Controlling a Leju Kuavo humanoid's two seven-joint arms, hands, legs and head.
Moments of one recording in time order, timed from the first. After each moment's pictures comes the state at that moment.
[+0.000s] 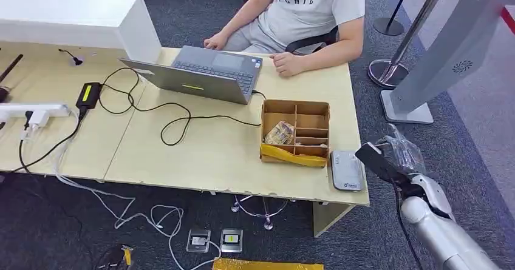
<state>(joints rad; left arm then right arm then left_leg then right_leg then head) -0.21 0.30 -0.70 -0.19 0.61 0.07 -0.01 -0.57 -0.49 0.61 -0.90 0.55 -0.23 -0.05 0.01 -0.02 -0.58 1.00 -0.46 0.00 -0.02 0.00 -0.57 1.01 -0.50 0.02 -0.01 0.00</state>
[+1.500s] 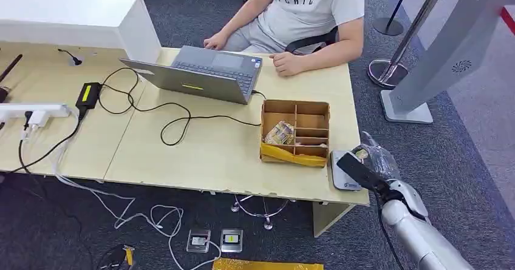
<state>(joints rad) -0.21 0.28 -0.68 -0.19 0.60 0.07 0.00 -0.58 -0.37 0.61 -0.75 0.51 -0.22 -0.20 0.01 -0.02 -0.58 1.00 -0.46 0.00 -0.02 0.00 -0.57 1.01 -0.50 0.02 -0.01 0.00</state>
